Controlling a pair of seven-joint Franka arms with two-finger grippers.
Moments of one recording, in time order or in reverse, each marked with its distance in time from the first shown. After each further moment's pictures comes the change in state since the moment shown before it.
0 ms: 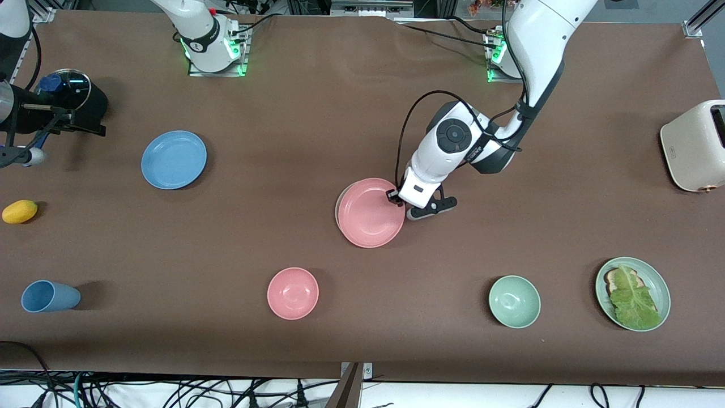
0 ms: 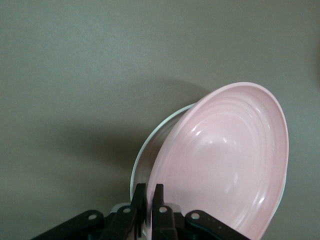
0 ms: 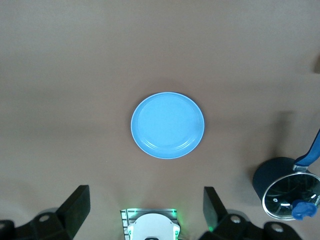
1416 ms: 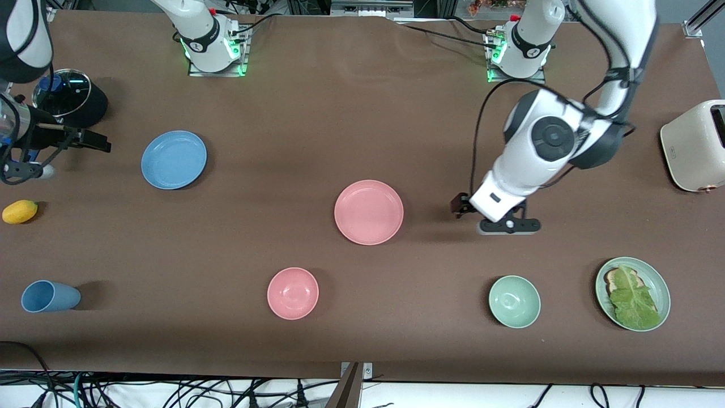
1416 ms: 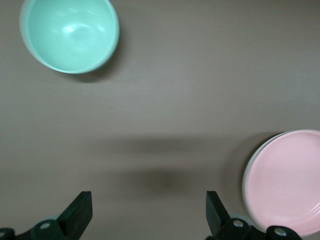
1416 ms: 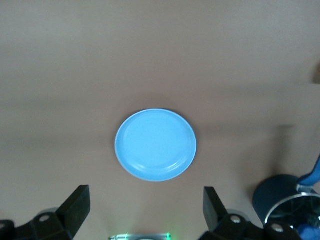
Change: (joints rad) left arm 0.172 -0.244 0.113 0.090 -0.003 -0.428 0.614; right arm -0.006 0.002 -0.050 -0.205 -0.021 0.257 -0.029
